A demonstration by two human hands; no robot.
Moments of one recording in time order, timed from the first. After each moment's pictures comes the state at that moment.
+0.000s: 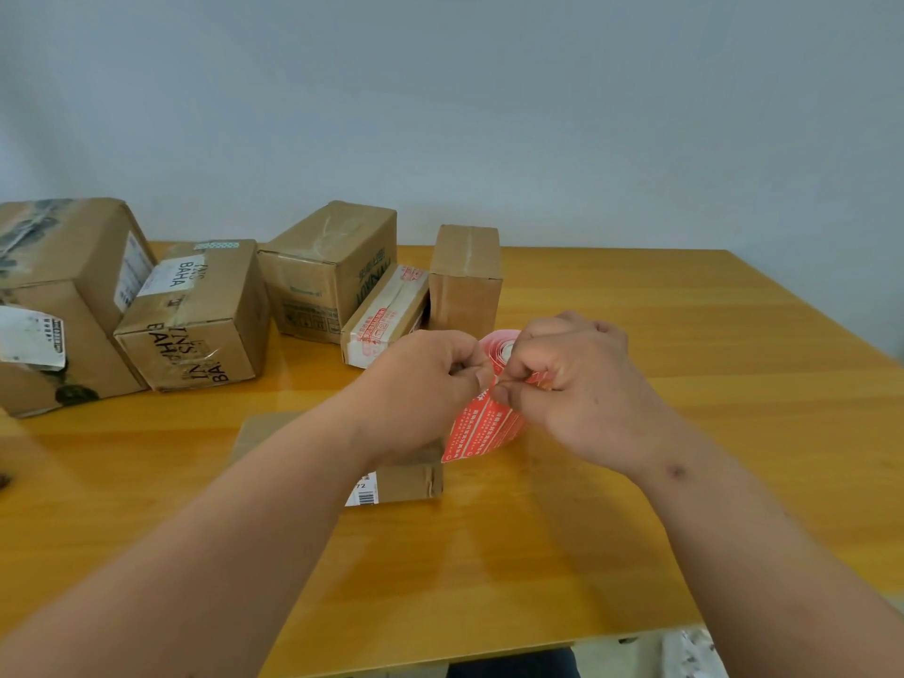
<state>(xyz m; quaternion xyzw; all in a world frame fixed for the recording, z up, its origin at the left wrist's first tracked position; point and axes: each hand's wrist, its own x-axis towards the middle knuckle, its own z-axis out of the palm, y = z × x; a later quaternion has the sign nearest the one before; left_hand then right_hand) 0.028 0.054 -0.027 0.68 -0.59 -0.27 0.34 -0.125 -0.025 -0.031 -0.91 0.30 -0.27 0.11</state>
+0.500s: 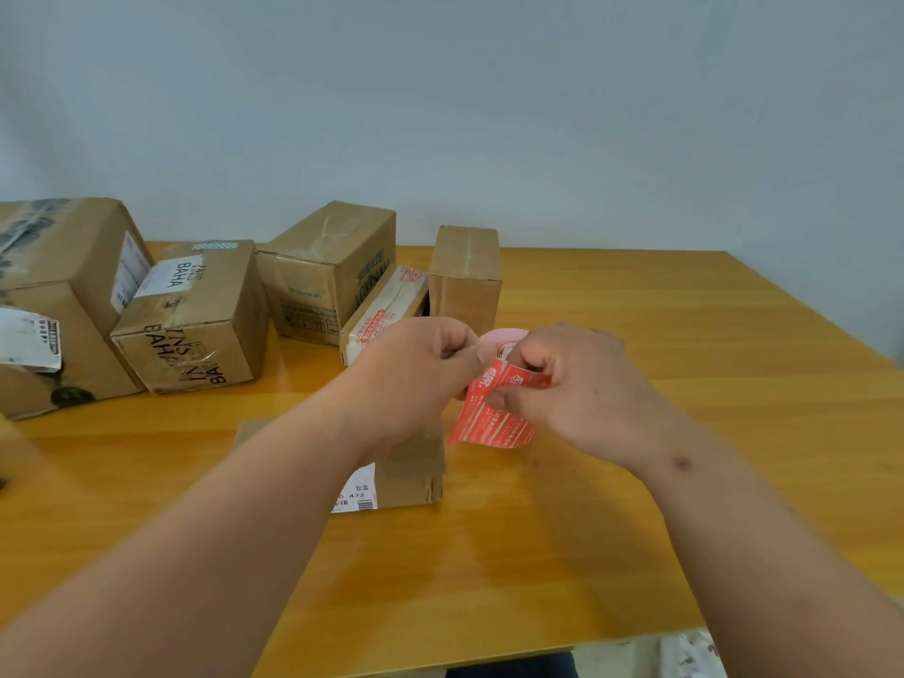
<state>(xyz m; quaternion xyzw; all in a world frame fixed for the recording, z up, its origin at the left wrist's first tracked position) 0.033 0.053 -0.020 0.68 -0.56 -0.28 0.37 -0.122 -0.022 -0.019 -0.91 0.35 -0.18 0.14</state>
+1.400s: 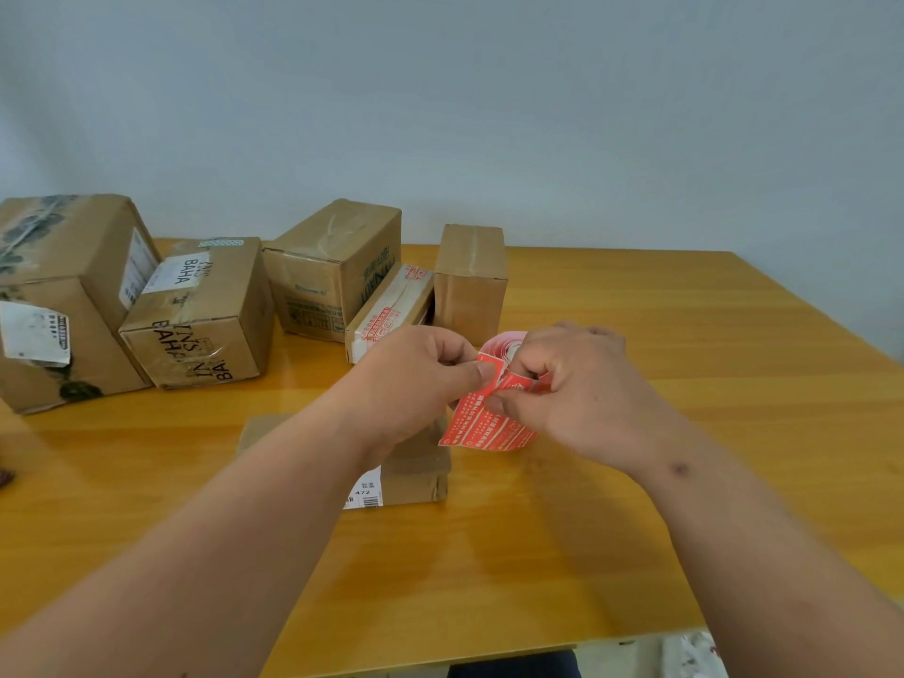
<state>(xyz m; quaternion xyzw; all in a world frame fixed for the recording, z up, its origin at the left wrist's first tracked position) 0.035 0.058 -0.025 0.67 -0.51 -0.36 0.40 -0.120 -0.019 -0.021 -0.92 0.33 -0.19 0.13</state>
